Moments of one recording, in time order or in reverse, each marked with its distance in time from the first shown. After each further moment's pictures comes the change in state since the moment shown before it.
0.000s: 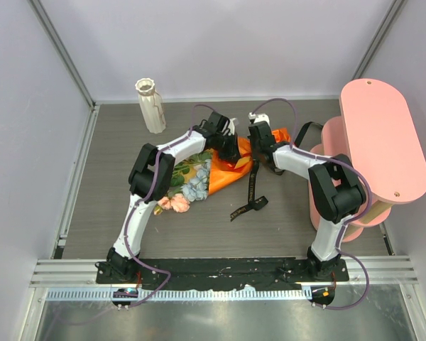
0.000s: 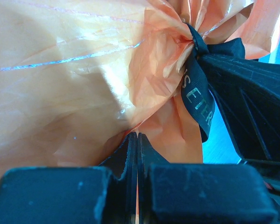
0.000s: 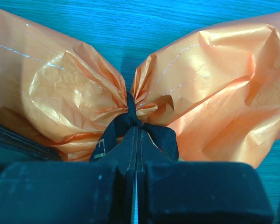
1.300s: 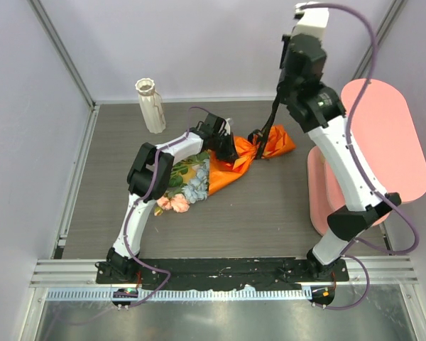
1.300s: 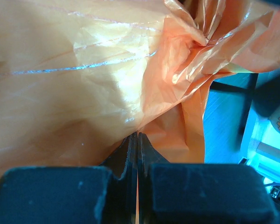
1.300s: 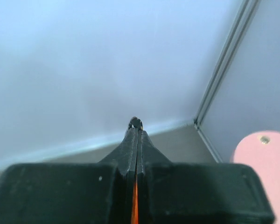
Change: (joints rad) left arm 0.023 0.001 -0.051 0.070 -0.023 -0.075; right arm 0.099 -0.185 0.902 -0.298 0.518 -0.210
